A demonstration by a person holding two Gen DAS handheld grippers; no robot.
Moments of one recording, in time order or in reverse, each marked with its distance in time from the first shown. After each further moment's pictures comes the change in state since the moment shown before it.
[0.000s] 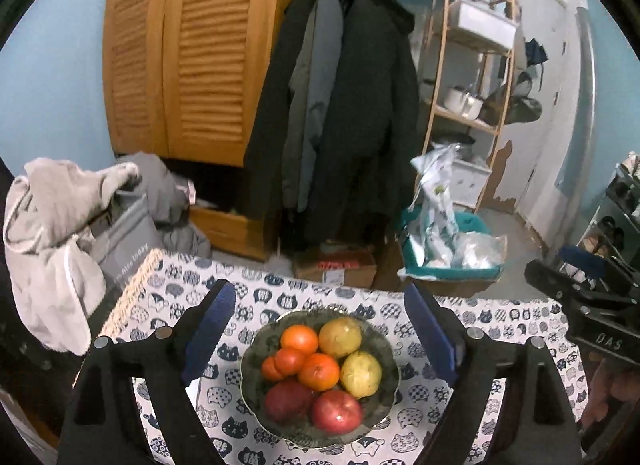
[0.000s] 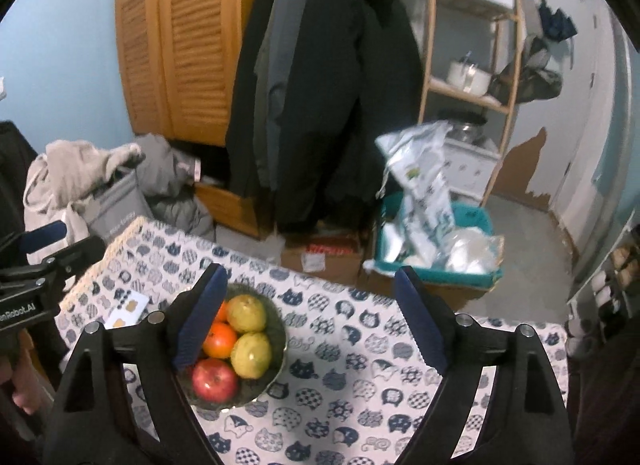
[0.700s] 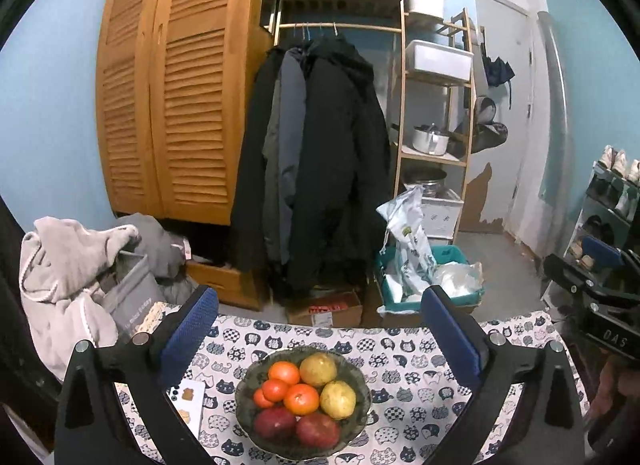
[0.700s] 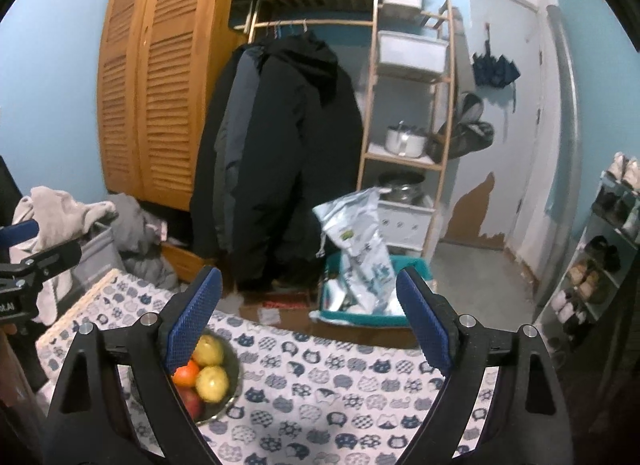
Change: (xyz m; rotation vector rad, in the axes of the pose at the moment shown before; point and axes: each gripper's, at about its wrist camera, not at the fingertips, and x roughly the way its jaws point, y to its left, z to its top) left arm -0.071 -0.051 0.016 0.082 -0.168 -0.013; right arm -0.101 -0.038 -0.006 0.013 -0.241 -0.152
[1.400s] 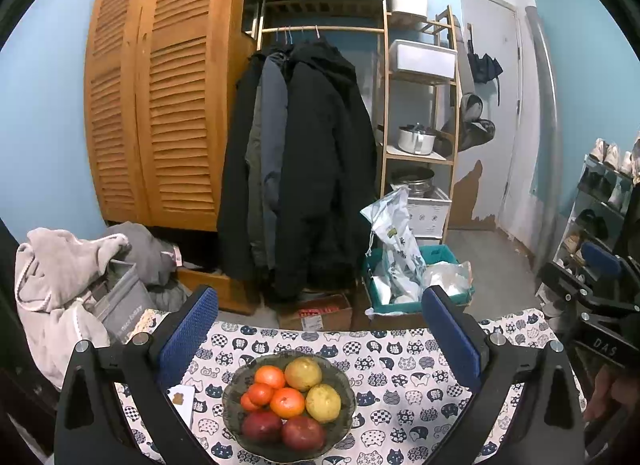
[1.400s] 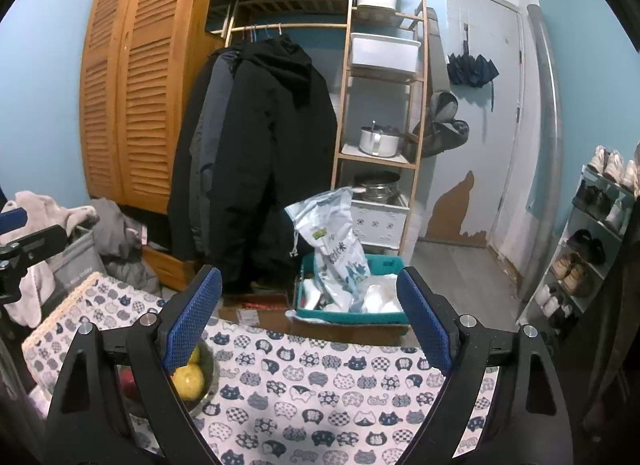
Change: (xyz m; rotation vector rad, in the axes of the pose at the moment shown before) left arm -0.001 -0.029 0.005 0.033 -0.001 -0.019; right arm -0.008 -0.026 -0.012 0.020 -0.008 -0.054
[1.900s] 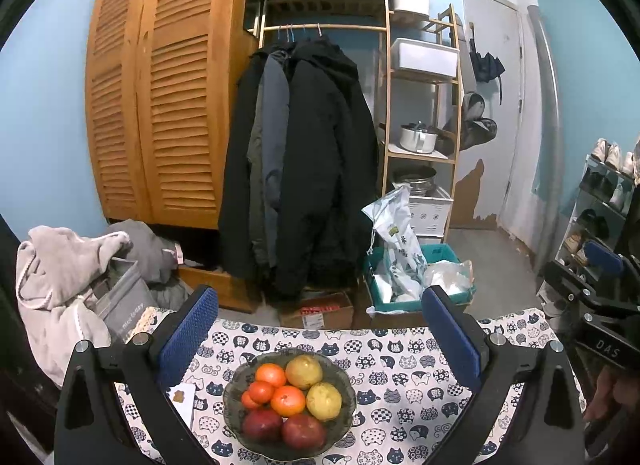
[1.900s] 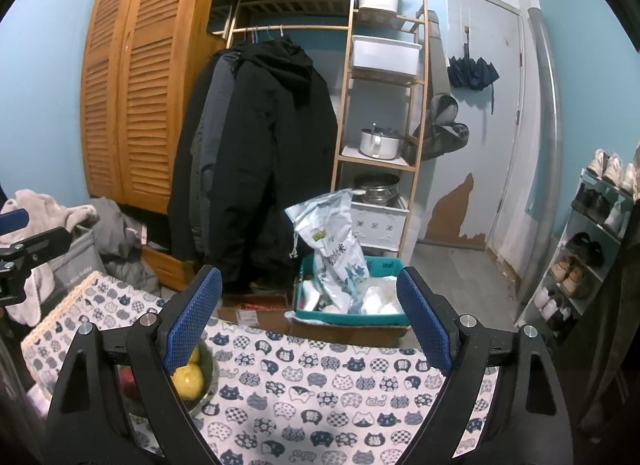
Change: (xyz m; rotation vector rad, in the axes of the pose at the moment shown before) left arm 0.000 0.000 0.000 0.000 0.001 0.000; right arm 0.000 0.001 0.000 -0.002 0.000 -0.002
